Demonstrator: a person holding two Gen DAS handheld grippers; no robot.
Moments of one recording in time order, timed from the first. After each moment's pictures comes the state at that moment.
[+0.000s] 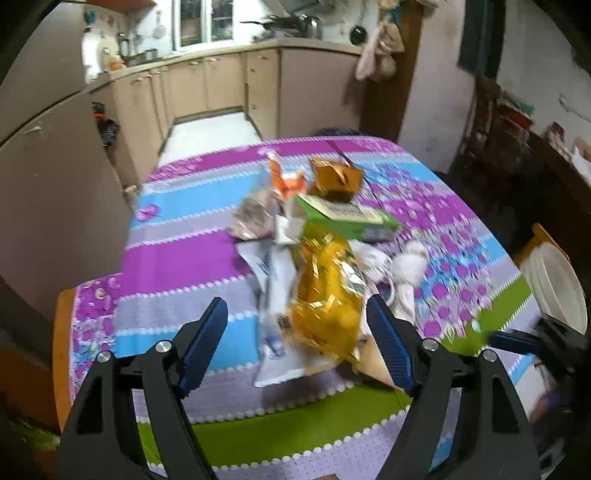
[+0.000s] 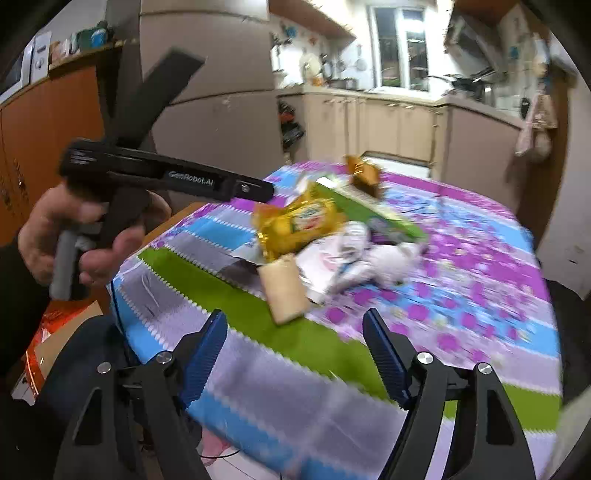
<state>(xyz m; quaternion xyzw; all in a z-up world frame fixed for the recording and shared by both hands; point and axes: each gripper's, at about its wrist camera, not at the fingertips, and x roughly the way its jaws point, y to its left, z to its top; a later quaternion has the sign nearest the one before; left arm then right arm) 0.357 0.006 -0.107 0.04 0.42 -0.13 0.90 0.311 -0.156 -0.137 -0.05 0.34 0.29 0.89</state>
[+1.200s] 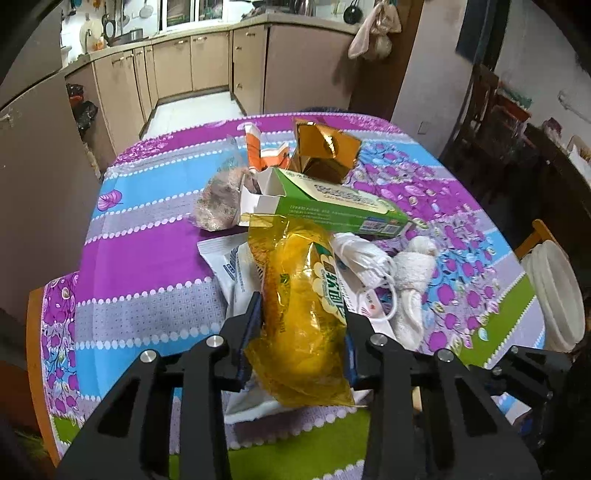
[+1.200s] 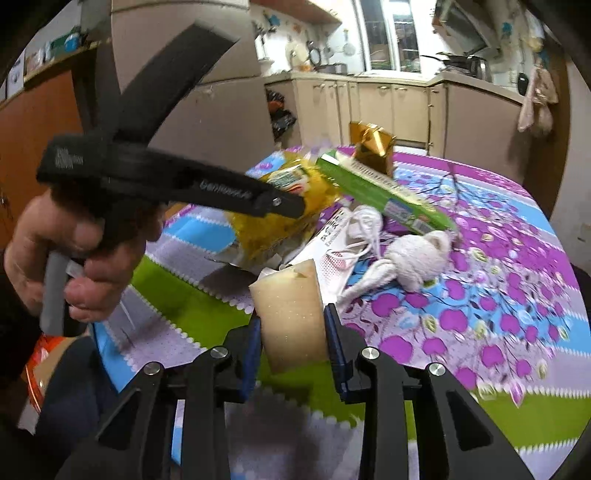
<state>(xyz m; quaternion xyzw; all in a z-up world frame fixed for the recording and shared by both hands) 0.386 -0.006 -0.131 0.02 0.44 -0.15 0.88 0.332 -0.154 -0.157 -0.01 0.35 0.26 0.90</state>
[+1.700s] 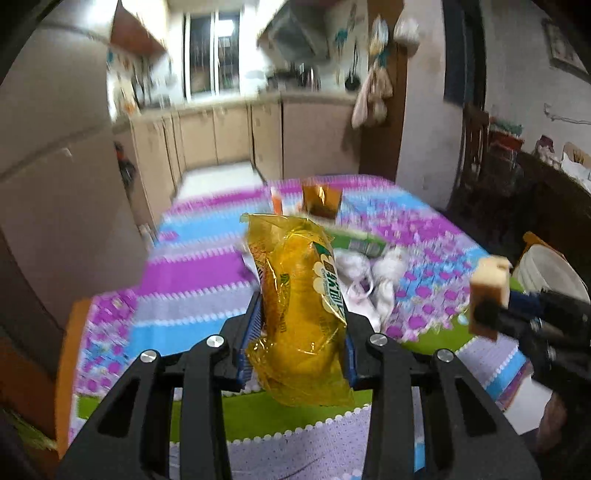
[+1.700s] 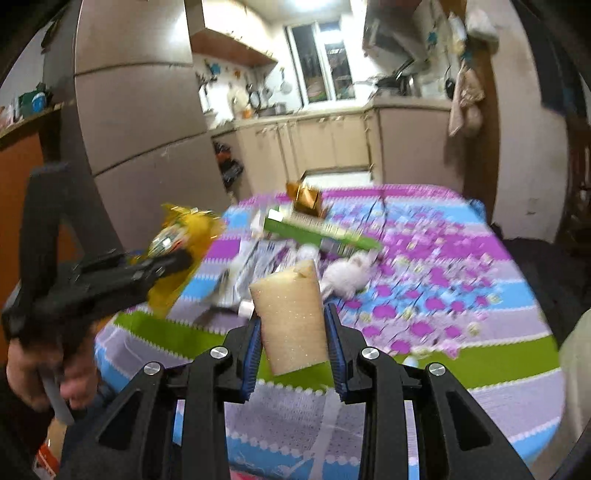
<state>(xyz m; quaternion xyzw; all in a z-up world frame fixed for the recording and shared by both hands) 0.270 0.003 -0.094 0.04 0.28 -0.11 0.95 0.275 -0.181 -0.101 0.05 0.27 0.14 0.95</state>
